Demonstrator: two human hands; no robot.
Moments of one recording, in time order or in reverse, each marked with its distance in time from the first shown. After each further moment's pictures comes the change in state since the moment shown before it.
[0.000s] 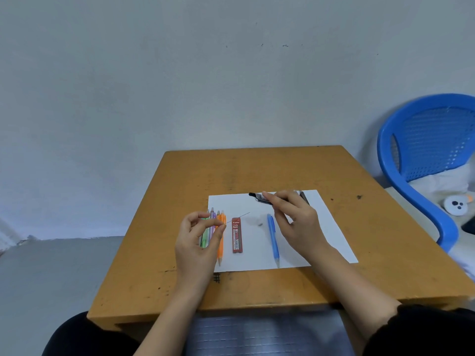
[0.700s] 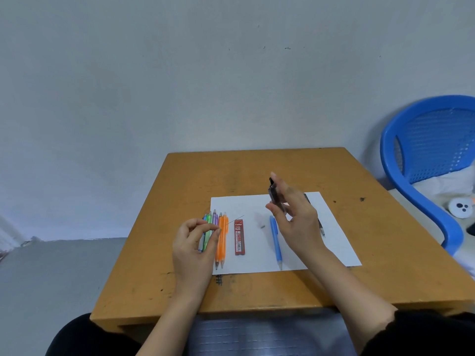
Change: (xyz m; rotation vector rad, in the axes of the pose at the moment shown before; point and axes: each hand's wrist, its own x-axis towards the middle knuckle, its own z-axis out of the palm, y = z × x) left_hand -0.004 -0.016 -0.003 0.025 0.016 0.027; right_hand 0.007 -0.015 0.005 0.136 0.030 0.190
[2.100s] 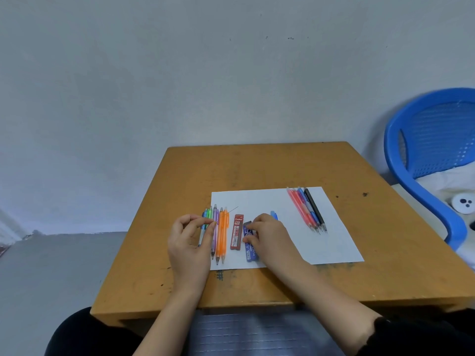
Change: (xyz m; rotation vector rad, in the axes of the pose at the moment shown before) left_hand -0.001 0.001 -0.001 0.000 0.072 -0.086; right_hand -0.016 -0.044 0.027 -0.246 -0.613 0.458
